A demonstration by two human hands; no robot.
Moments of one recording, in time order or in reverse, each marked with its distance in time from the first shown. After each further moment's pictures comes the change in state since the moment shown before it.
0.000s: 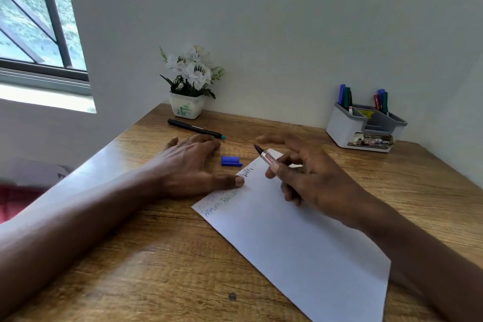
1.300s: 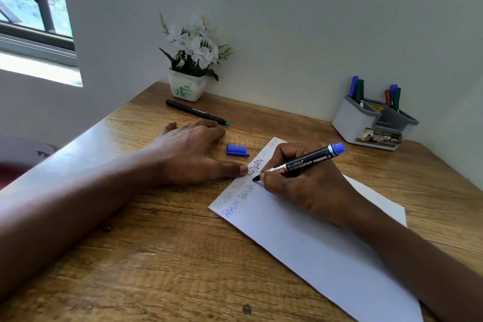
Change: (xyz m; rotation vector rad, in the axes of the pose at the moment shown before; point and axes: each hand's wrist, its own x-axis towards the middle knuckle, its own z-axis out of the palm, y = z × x) left_hand 0.005 -0.001 -0.002 -0.012 -0.053 -0.017; right_hand 0.012 0.000 0.029 0.013 0.007 0.013
